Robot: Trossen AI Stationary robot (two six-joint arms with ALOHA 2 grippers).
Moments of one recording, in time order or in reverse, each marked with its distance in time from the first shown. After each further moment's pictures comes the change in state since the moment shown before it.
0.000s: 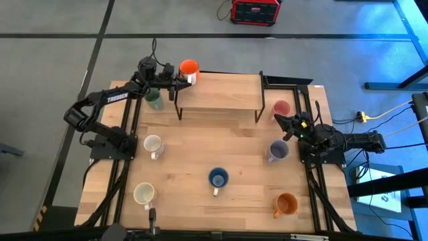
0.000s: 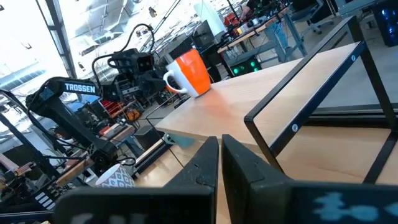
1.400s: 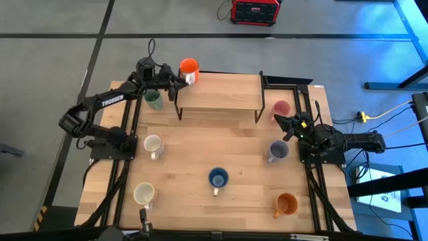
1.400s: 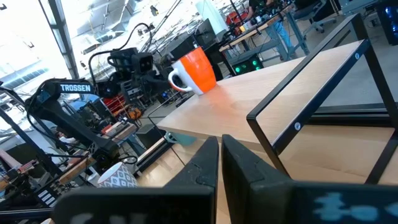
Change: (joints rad) left arm 0.000 -0.104 0.001 -0.210 -0.192 0.105; right arm 0.000 0.000 0.000 -0.001 -0.010 0.000
